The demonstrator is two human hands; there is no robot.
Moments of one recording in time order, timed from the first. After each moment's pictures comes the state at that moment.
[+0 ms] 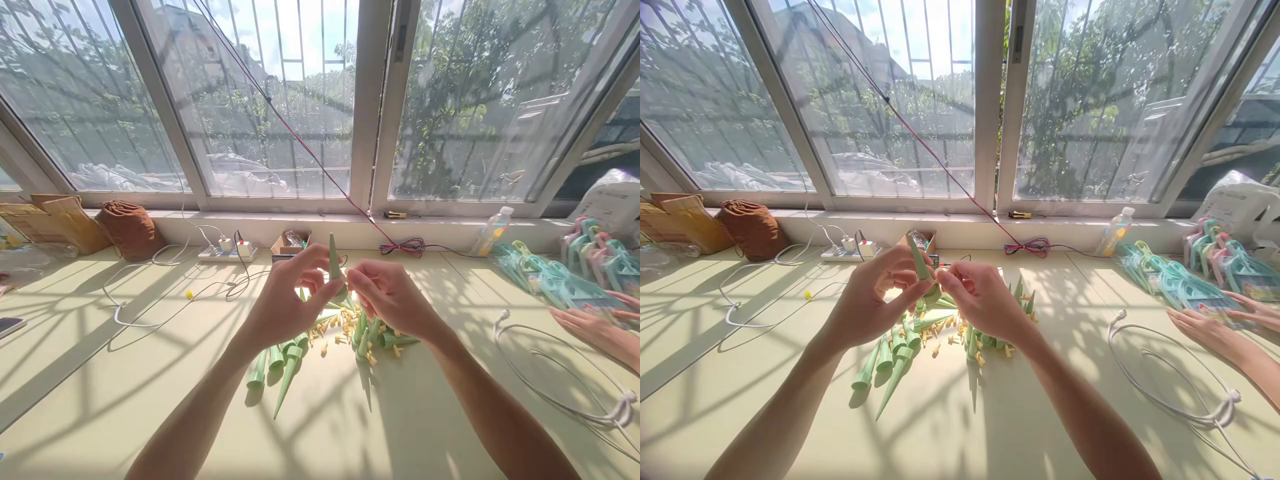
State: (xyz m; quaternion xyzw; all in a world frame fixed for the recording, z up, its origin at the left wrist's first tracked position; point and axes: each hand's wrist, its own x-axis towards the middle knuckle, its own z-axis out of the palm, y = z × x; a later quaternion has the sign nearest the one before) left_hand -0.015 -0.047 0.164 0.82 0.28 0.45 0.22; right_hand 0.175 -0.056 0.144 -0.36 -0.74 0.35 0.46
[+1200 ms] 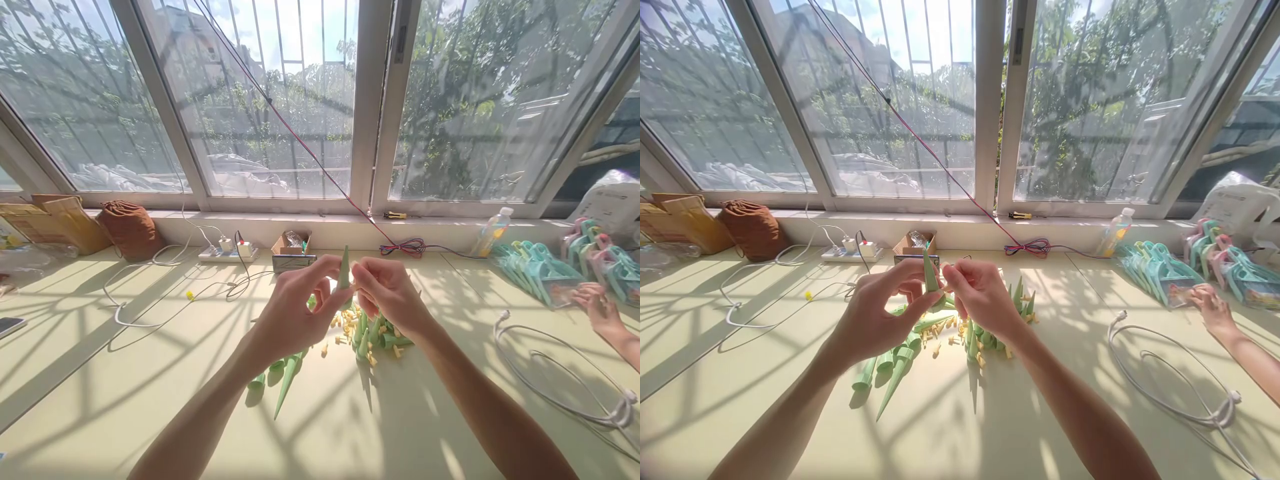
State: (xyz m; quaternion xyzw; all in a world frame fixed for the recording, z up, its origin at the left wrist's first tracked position) left_hand -0.009 -0.055 0.158 0.85 0.27 0.44 0.10; right_hand 0.171 -0.047 0.133 -0.32 -0.68 0.41 0.52
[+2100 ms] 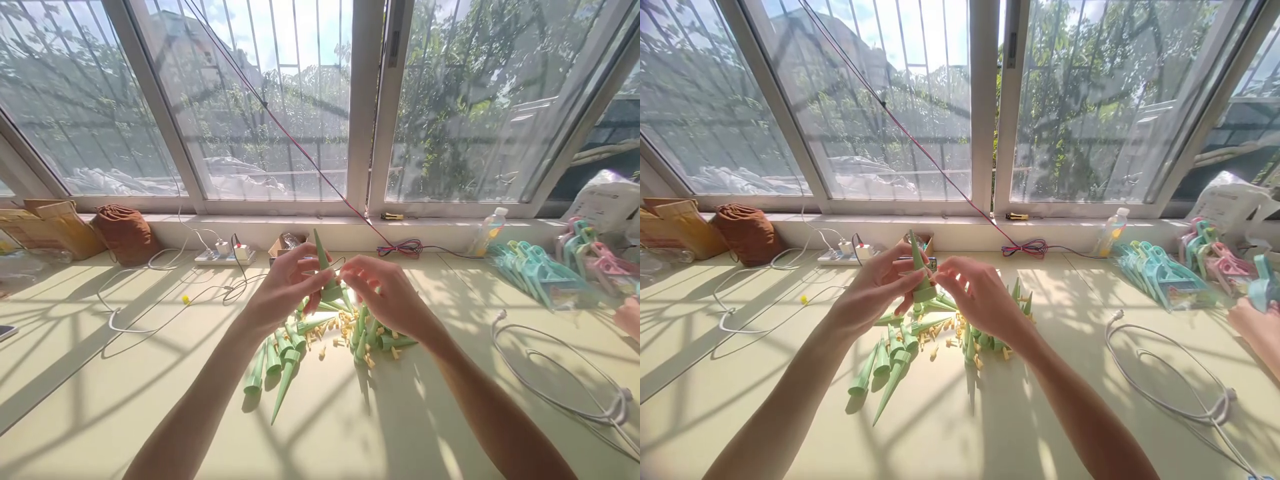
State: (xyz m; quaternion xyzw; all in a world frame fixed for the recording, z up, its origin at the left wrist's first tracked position) left_hand -0.020 -0.025 0.161 0.73 0.27 0.42 0.47; right_hand 0.177 -0.047 0.141 -0.38 -0.78 0.18 0.46
